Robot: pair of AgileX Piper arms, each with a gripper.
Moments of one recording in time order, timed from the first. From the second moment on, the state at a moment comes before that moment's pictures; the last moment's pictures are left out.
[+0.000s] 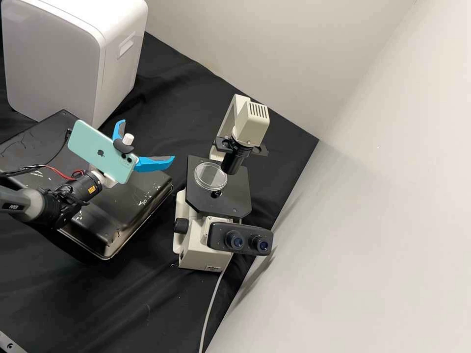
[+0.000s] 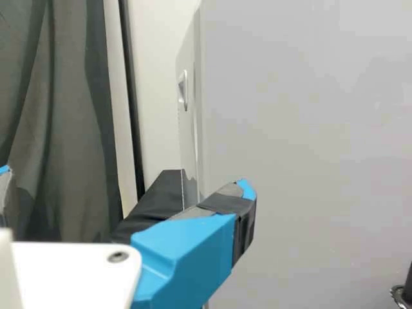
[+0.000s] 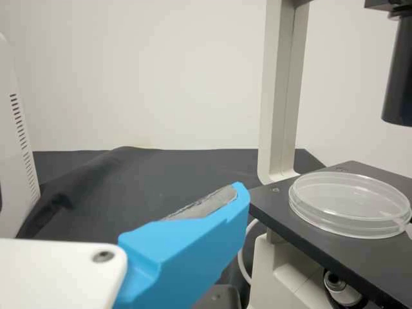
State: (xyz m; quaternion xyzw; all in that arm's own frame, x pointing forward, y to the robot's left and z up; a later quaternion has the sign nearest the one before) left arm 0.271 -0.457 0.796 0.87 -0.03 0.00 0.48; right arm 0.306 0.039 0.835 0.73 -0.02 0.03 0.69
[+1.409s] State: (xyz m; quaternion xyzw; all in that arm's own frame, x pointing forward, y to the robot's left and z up) left arm 0.149 -0.505 0.695 0.85 0.03 -0.21 0.48; right arm 0.306 0.039 0.835 0.73 -0.02 0.03 0.69
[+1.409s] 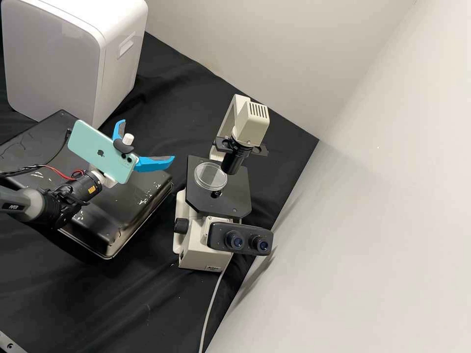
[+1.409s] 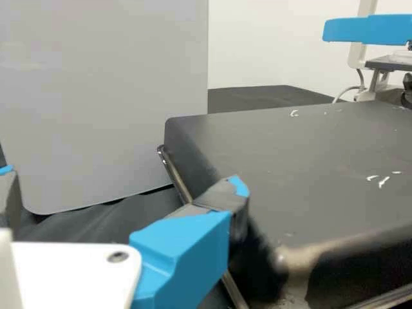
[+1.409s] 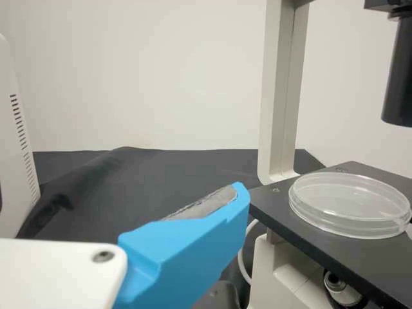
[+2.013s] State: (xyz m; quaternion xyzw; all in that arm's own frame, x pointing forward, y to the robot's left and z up) left arm 0.144 -0.503 0.700 0.85 0.02 -0.21 0.49; right arm 0.306 0.039 0.835 0.73 -0.02 0.03 0.69
